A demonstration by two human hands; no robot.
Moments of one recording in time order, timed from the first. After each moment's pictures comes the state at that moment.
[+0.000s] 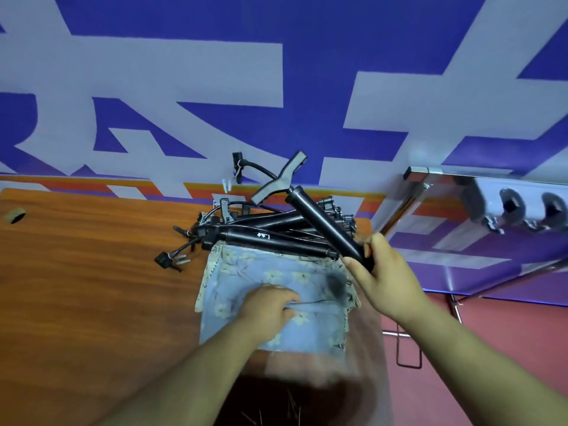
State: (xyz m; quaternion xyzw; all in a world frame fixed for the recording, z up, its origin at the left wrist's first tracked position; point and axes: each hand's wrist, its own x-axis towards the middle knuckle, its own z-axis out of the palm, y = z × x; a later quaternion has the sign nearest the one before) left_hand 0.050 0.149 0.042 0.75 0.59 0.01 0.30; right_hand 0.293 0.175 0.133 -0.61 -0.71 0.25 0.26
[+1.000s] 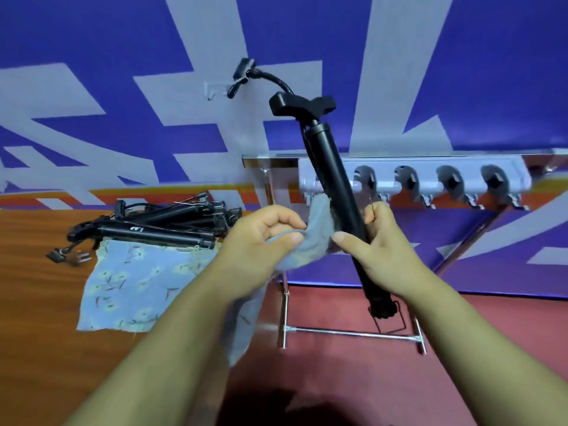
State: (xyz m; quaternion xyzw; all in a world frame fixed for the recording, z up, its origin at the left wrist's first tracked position) left_hand 0.413 0.128 0.202 0.63 0.50 0.40 0.44; right_hand 0.634 0.155 0.150 -0.49 -0.61 0.44 0.44
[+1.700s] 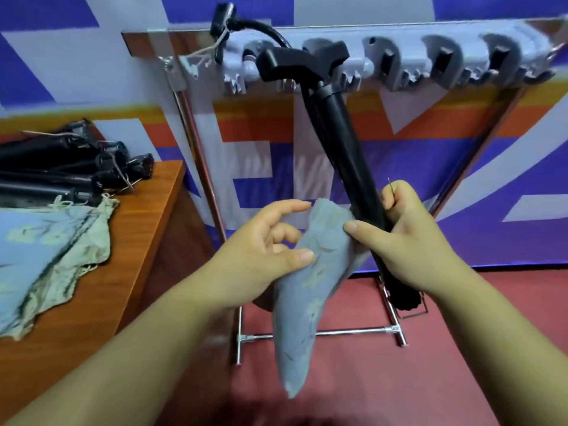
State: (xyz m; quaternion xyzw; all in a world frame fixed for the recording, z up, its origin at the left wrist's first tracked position) left_hand 0.482 0.140 -0.045 0.61 0.38 0.34 0.60; right_hand 0.721 0.141 -0.050 -0.52 -0.62 0.34 0.48
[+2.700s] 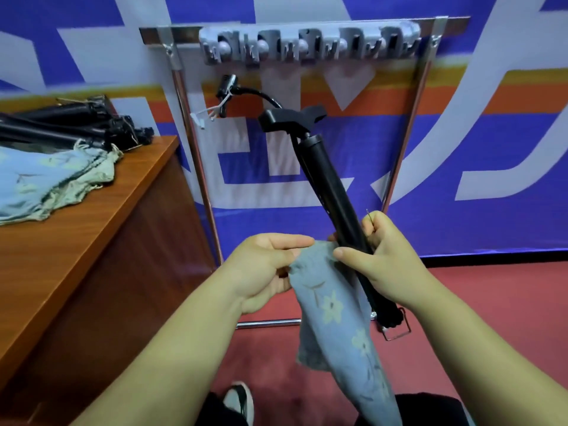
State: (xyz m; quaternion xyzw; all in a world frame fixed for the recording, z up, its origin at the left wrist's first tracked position) left_hand 0.558 -0.024 -0.132 0.43 0.45 0.38 0.68; right_hand 0.774 -0.046 -0.136 -0.51 -0.61 0.38 0.47
